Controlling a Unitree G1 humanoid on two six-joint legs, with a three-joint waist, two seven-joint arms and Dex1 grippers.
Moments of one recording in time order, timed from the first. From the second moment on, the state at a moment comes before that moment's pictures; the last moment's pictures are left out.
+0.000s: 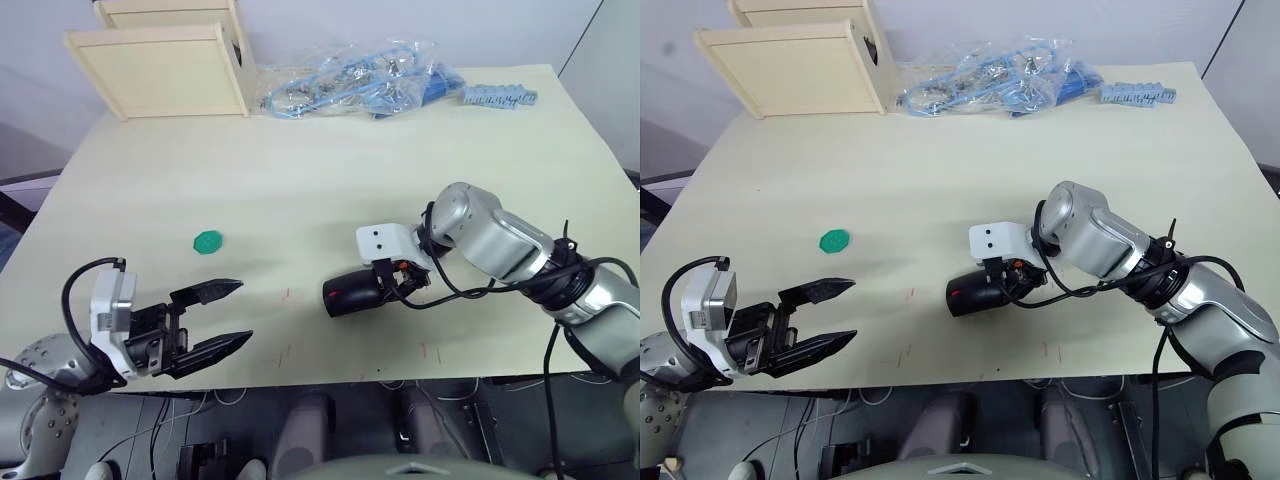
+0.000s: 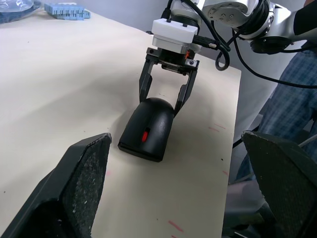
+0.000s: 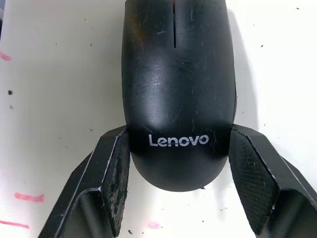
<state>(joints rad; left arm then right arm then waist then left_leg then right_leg) 0.28 0.78 0.47 -0.32 -0.85 0.37 -1.32 -1.03 -0.59 0.81 -0.09 0.00 0.82 1.34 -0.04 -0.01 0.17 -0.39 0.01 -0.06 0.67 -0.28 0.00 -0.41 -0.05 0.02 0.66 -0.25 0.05</state>
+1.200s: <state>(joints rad) 0.28 0.77 0.47 -0.34 -0.85 0.37 -1.32 -1.03 -0.57 0.81 -0.10 -0.08 0.76 1.39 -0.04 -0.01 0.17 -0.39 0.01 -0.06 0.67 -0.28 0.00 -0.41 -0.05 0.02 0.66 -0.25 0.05</state>
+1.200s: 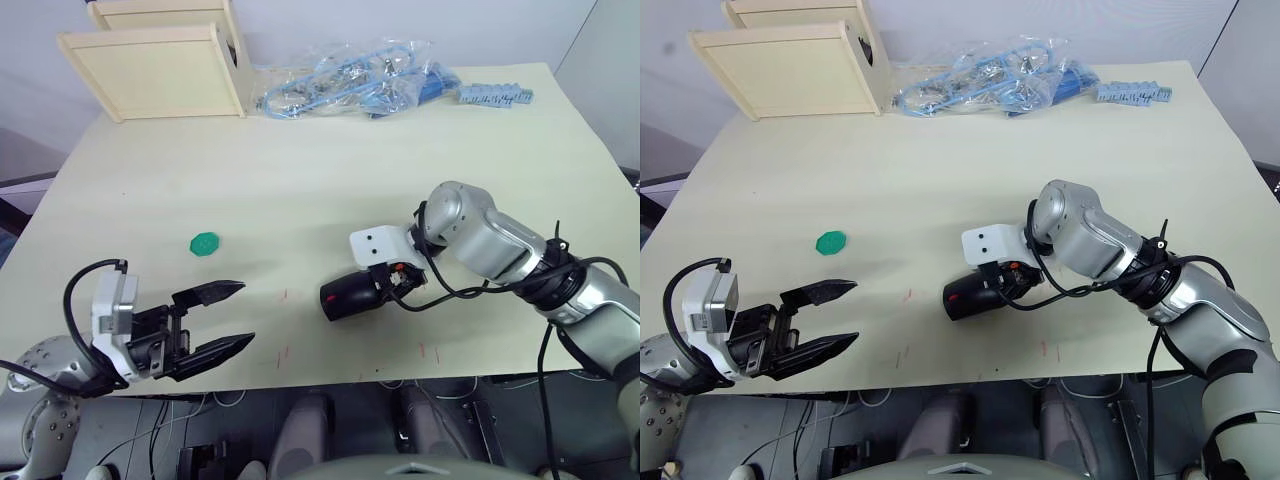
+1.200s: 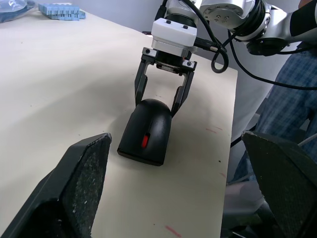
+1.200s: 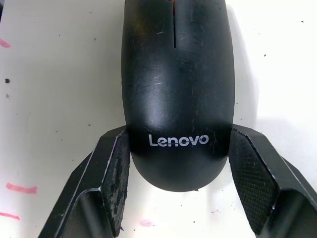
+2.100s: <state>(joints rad) 0.29 0.76 0.46 -0.34 -0.83 0.37 -1.32 -1.04 -0.53 0.81 -0.04 -0.12 0.72 1.42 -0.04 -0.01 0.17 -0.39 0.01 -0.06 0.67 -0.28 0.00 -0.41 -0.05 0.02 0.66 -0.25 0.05</state>
